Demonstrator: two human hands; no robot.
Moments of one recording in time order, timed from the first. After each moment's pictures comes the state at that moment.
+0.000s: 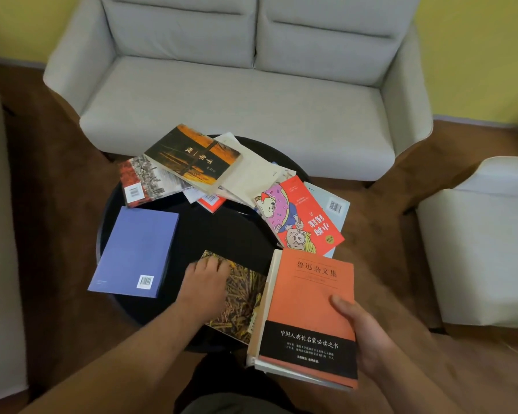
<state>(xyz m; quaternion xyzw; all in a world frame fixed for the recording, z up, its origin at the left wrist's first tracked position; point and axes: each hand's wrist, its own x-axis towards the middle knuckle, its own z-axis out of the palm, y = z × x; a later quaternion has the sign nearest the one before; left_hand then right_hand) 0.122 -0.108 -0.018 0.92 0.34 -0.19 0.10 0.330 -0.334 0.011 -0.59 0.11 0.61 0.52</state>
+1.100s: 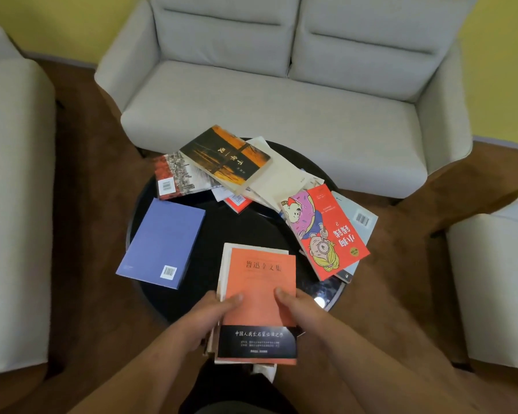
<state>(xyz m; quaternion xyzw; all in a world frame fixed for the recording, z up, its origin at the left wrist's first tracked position) 0.065 -0.133 -0.036 0.41 0.55 -0.07 0.72 0.270 -0.230 -0.037 -0.70 -0.07 0.63 0.31</state>
